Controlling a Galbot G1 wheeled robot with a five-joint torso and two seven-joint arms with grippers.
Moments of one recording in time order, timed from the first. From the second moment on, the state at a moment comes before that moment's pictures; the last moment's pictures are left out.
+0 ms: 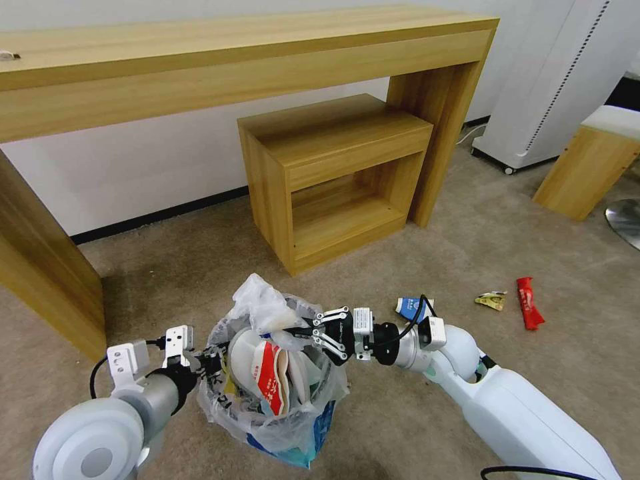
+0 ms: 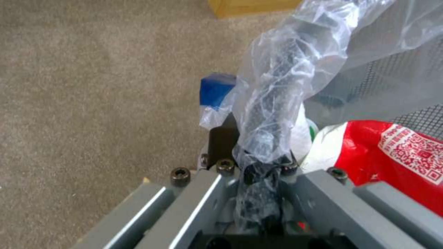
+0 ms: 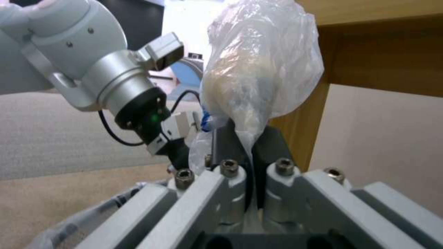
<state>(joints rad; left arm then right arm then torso) 1.55 -0.99 -0.60 -2.42 -1.28 0.74 -0.64 -0.89 0.96 -0.05 1.83 0.66 0.25 -0.89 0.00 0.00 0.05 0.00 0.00</state>
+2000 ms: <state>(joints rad) 1.55 -0.94 -0.86 -2.41 -1.31 0.74 -0.80 -1.08 0.91 0.11 1.91 0.47 -0.25 -0.29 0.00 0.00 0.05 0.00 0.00</state>
